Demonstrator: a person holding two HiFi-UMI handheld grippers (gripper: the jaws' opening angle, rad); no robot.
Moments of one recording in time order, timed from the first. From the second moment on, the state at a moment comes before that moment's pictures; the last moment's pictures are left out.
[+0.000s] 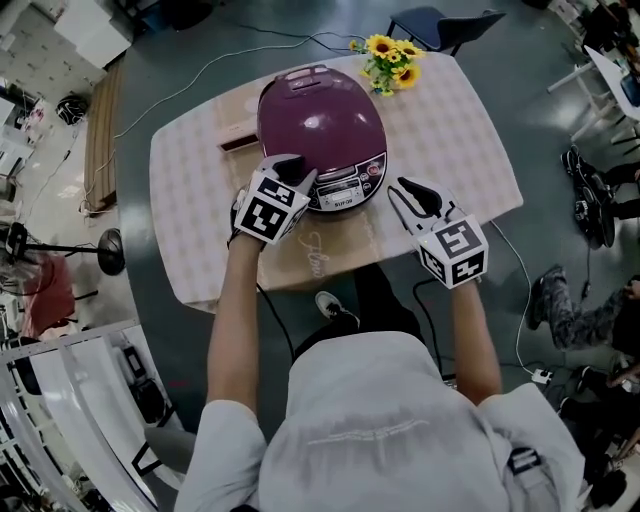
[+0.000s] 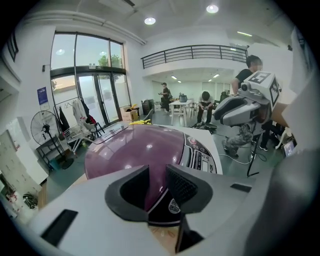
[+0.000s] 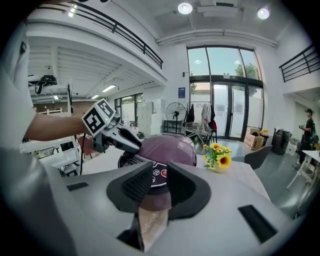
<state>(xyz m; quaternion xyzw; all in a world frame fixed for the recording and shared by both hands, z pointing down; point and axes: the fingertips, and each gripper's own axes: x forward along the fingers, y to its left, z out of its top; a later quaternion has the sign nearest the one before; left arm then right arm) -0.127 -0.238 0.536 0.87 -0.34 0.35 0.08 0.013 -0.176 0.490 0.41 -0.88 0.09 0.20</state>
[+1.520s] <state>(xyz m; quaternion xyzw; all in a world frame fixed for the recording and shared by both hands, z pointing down) -0.222 -0.159 0.314 0.84 -0.53 0.09 -0.11 -0.011 -0.176 0.318 0.43 -0.89 -0.10 0.11</state>
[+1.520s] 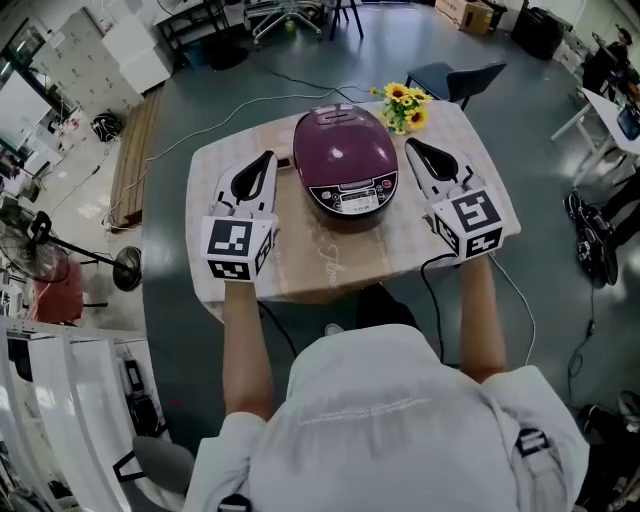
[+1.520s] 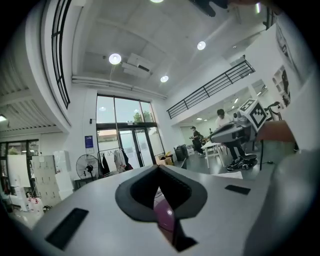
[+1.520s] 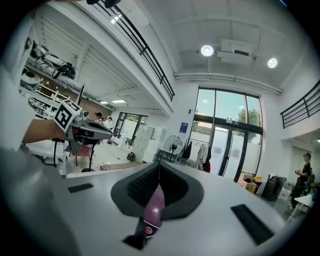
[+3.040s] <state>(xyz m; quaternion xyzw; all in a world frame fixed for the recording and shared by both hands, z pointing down) -0.198 -0.126 0.302 0.84 -0.51 0.10 -0.13 -0.022 -0.155 0.320 0.41 -0.90 -0.11 0.12</state>
